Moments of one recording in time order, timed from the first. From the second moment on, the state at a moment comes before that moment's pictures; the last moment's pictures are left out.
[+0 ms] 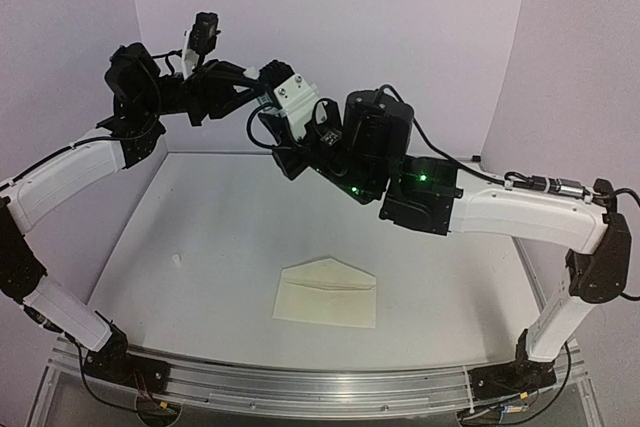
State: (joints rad) left arm -0.52 1.45 1.37 0.55 1.20 -0.43; right arm 1.20 1.72 1.61 0.19 0.42 -0.38
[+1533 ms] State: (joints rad) left arm -0.49 1.44 1.35 0.70 1.24 -0.52; right arm 0.79 1.82 1.55 0.47 -0.71 0.73
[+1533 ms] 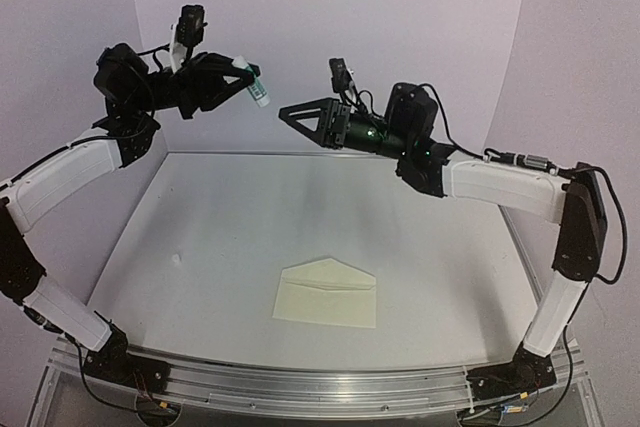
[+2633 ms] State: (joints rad) left arm -0.47 1.54 1.44 0.67 0.94 -0.92; right arm 0.97 1.79 1.50 0.78 -0.02 0.76
